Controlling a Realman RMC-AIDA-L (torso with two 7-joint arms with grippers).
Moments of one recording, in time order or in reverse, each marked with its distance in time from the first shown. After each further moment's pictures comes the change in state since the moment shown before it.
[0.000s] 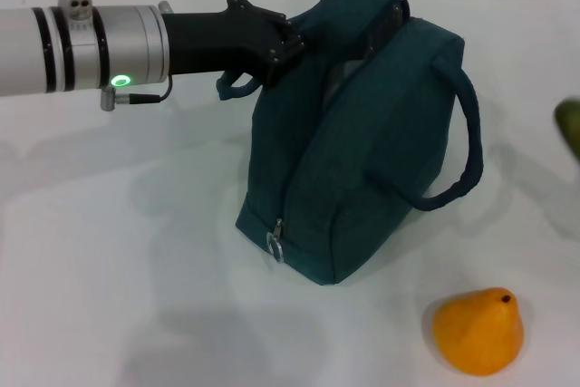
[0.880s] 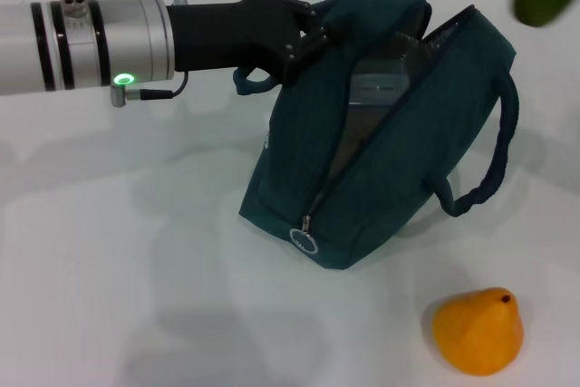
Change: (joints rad) left arm 0.013 0.001 0.026 0.024 -0.102 0.088 0.057; right arm 0.129 0.000 -0.020 0.533 0.894 -0.021 -0.382
